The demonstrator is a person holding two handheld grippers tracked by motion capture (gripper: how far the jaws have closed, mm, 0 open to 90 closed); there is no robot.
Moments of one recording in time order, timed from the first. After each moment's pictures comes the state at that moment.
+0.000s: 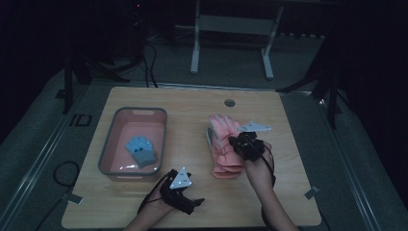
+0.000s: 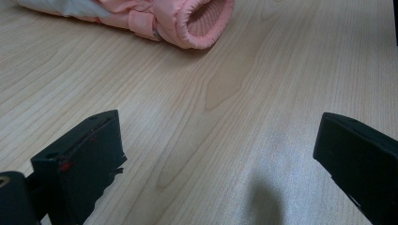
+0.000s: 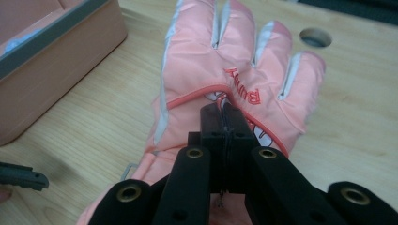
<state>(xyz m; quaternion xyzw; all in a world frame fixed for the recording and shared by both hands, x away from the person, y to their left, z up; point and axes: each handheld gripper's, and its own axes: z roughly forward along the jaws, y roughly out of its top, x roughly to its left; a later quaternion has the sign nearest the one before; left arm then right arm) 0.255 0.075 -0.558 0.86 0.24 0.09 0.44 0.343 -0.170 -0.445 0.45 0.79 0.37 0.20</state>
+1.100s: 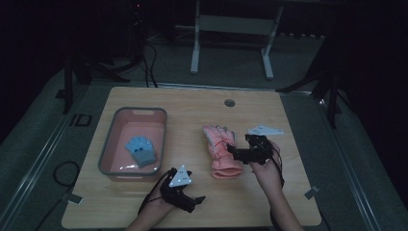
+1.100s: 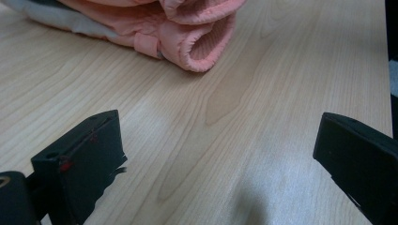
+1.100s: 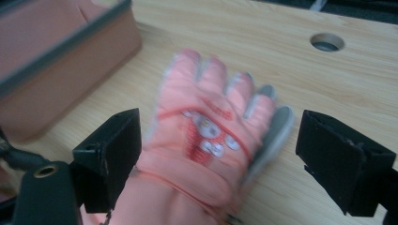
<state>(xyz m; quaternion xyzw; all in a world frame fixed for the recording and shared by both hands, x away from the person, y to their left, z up) 0.256 0.074 -0.551 0.85 0.26 0.09 0.45 0.344 -0.202 -0.453 0.42 0.79 0.41 0.17</state>
